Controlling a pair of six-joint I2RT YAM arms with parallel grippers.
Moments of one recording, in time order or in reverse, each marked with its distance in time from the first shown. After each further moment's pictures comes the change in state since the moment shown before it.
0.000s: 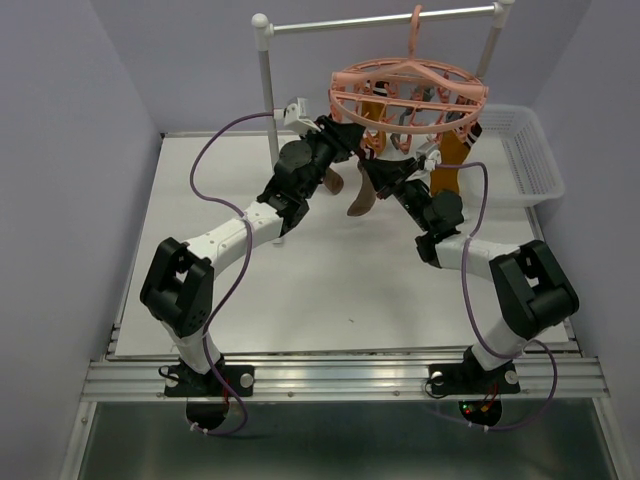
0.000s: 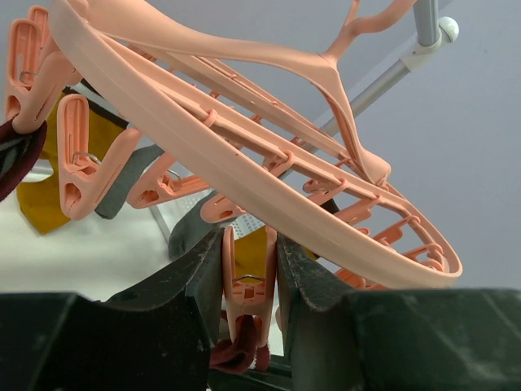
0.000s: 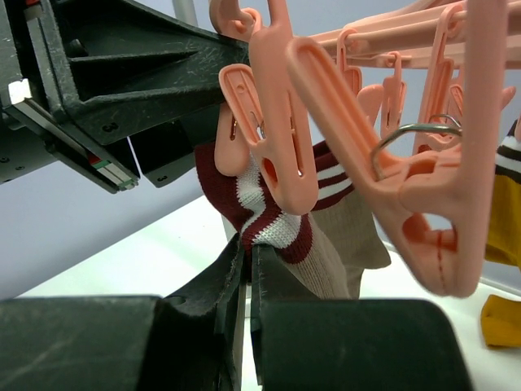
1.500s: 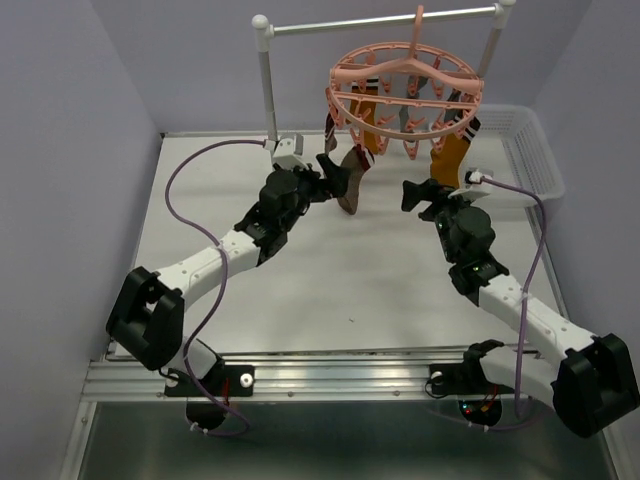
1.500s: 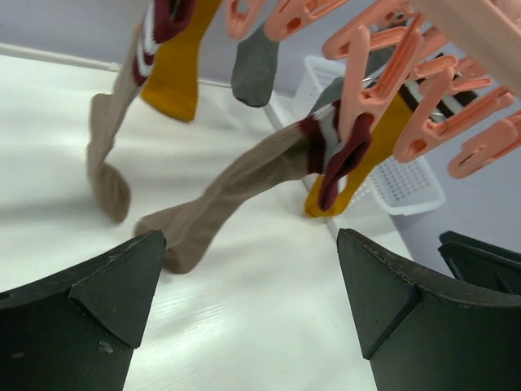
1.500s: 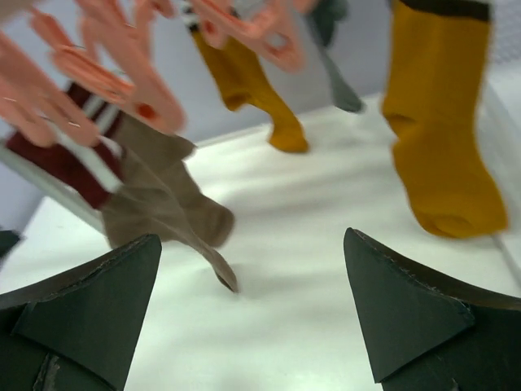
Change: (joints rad) left arm 0.000 -0.216 -0.296 -0.187 -0.022 0.208; right arm 0.000 -0.534 -0.170 -0.737 0.581 0.096
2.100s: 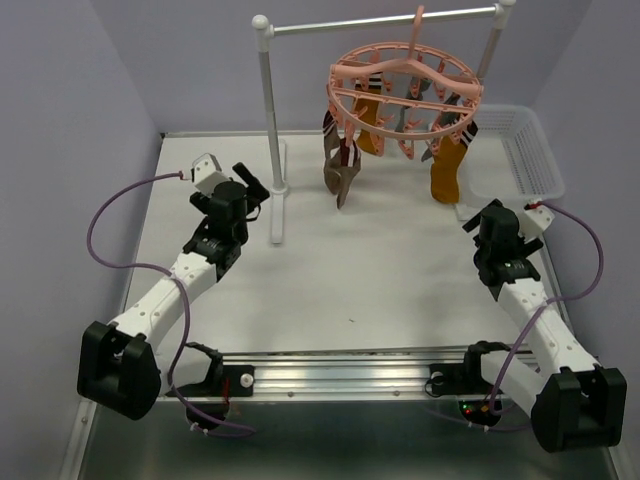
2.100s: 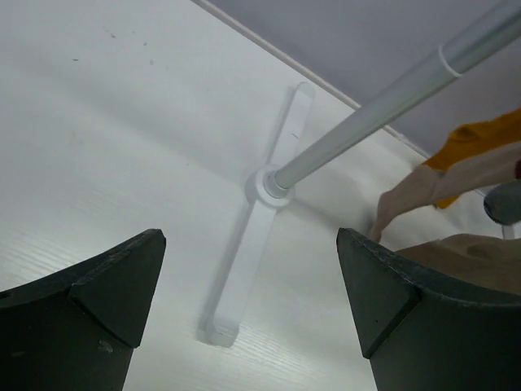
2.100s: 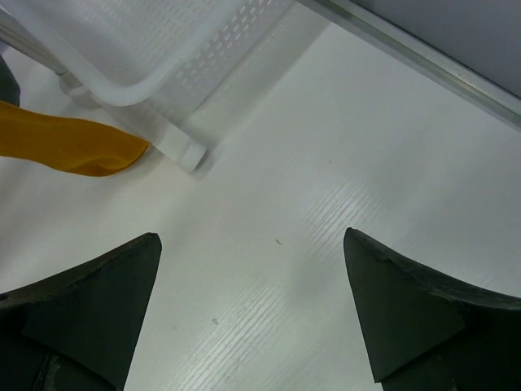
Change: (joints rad) left arm 0.245 -0.300 -0.189 -0.352 -0.402 -0.062; right arm -0.350 -0.116 0.012 -0.769 0.346 0.290
